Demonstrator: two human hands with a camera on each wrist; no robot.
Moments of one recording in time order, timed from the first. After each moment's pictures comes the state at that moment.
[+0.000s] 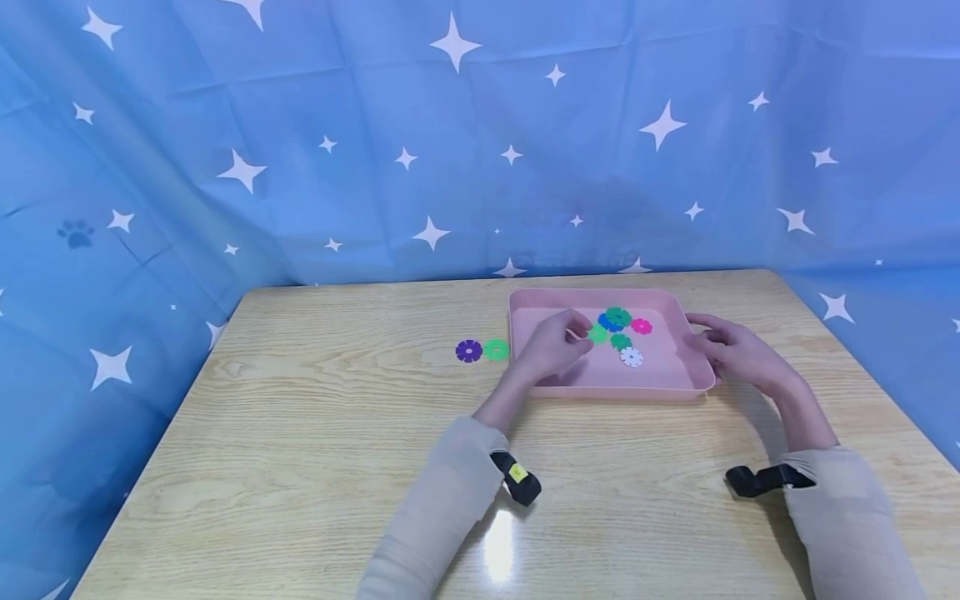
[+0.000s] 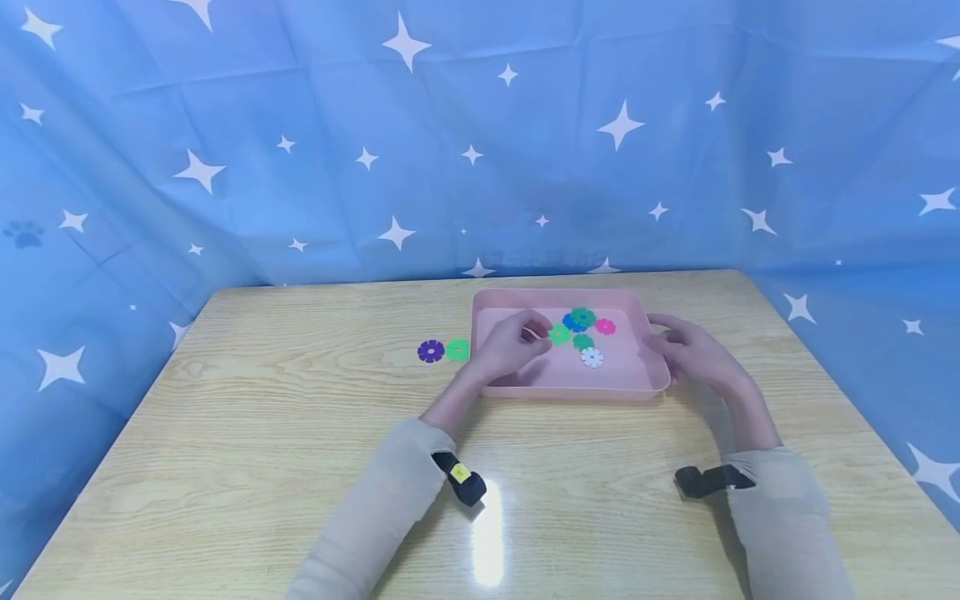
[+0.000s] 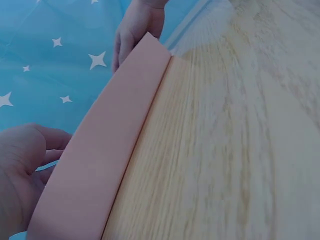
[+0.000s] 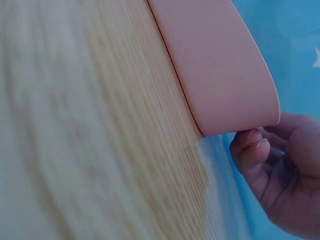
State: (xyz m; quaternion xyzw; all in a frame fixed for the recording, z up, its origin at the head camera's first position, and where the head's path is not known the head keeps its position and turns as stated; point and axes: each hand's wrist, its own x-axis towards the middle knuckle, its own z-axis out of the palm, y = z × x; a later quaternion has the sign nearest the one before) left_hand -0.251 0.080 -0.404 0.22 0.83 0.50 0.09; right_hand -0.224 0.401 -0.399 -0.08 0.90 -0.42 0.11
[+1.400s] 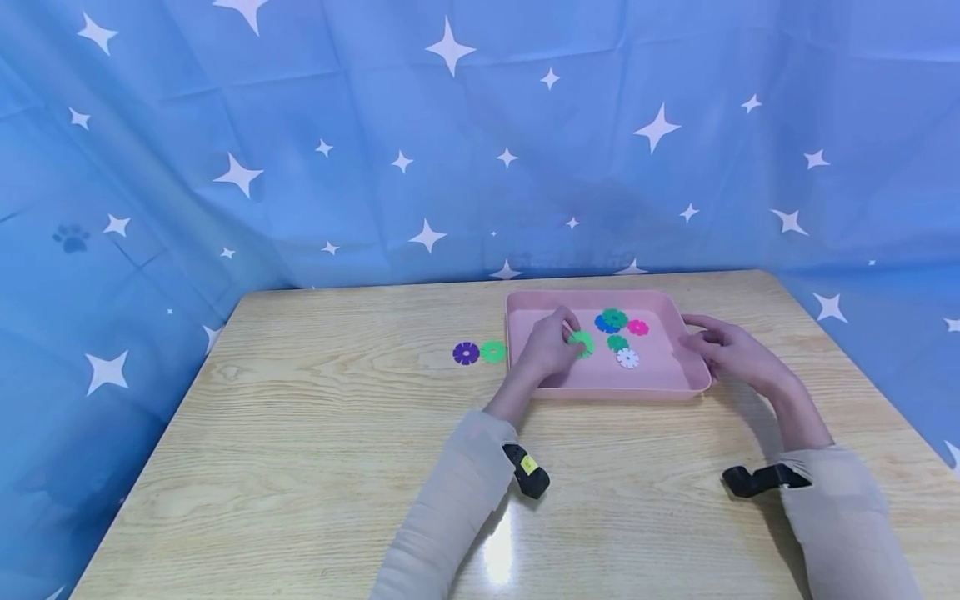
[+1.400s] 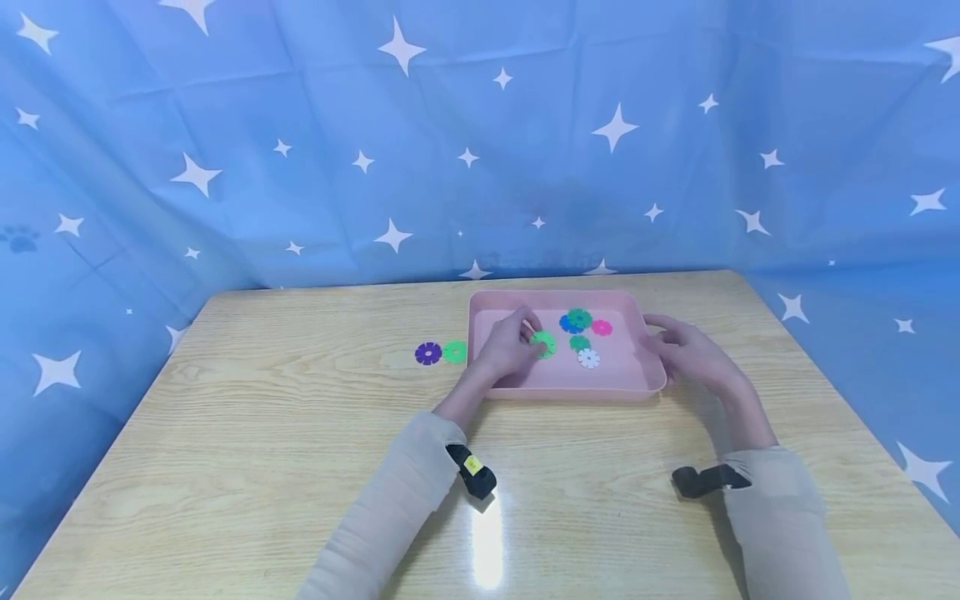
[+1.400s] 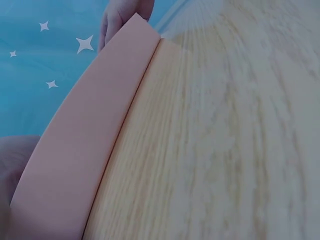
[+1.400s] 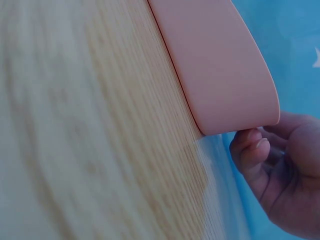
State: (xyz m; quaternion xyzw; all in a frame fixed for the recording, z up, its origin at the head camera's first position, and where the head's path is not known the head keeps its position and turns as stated) left_hand -0.260 0.092 -0.416 0.15 0.86 0.47 0.08; right_hand -0.226 0.403 -0.402 -0.08 0.90 -0.41 0.11
